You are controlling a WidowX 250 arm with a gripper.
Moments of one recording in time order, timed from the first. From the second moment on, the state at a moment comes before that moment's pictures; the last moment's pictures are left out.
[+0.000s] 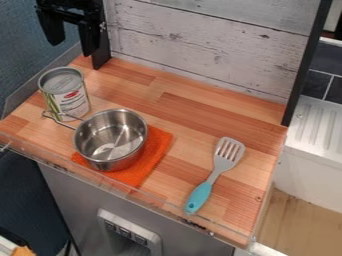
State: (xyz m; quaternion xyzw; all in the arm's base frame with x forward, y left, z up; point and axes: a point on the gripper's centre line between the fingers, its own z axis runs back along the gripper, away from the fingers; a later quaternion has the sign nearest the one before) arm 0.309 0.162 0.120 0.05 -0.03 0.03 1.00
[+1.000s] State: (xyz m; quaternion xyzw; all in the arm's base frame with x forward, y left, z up) arm 0.251 0.045 0.045 0.05 0.04 -0.09 0.99
